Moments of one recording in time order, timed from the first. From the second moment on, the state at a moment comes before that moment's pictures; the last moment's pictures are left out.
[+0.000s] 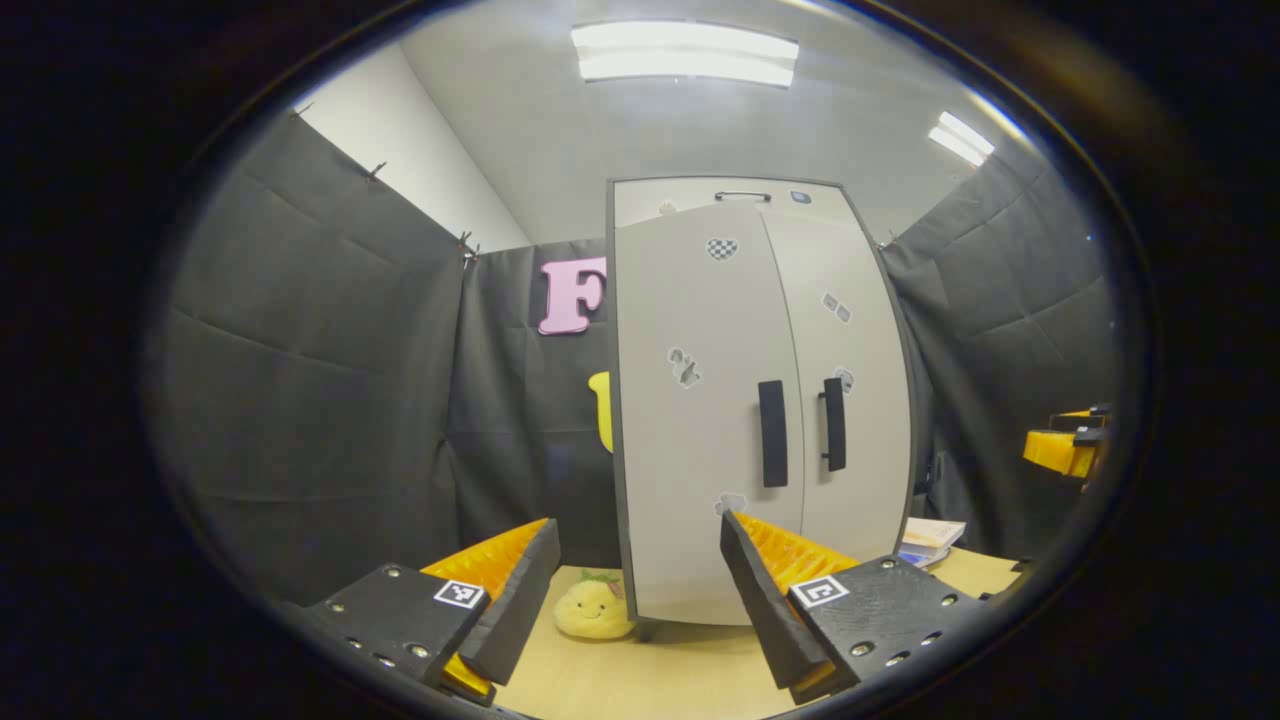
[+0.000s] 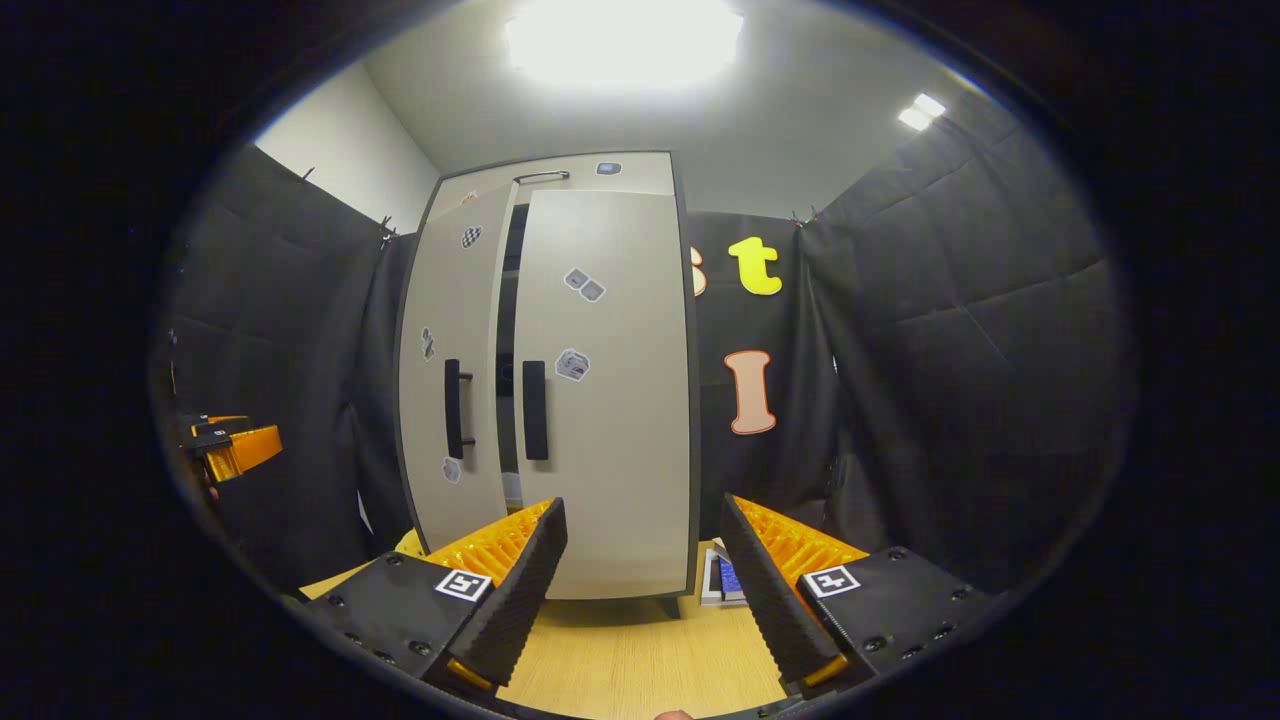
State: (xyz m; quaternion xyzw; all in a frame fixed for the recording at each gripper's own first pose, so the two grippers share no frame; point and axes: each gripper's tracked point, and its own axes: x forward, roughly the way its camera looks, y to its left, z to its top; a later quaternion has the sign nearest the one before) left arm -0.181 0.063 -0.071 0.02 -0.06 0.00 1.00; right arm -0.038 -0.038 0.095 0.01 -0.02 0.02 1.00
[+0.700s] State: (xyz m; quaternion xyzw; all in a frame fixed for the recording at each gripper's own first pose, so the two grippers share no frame) left arm -0.182 0.062 -0.068 0.02 -0.07 0.00 1.00; right arm -0.062 -0.038 0.097 0.00 -0.03 0.02 1.00
